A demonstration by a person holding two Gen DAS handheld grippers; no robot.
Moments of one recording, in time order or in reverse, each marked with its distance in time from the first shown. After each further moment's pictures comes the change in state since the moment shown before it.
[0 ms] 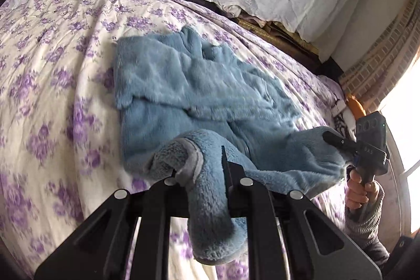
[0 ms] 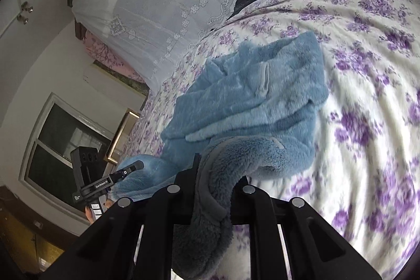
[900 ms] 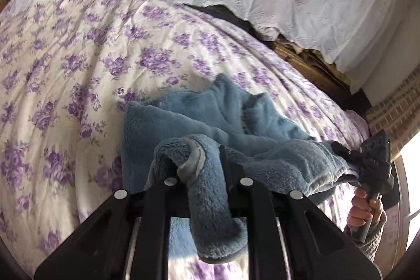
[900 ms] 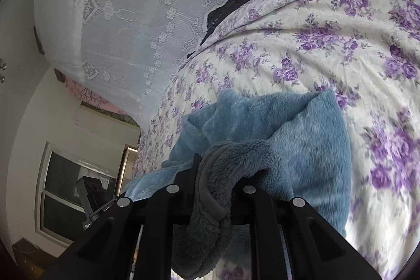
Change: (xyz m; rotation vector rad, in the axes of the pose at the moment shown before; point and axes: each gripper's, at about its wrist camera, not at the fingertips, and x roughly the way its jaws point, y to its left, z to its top) left arm 0.076 0.045 0.129 -0.113 -0.003 0.100; right arm 0.087 -0.055 0.127 0.209 -0.045 0.000
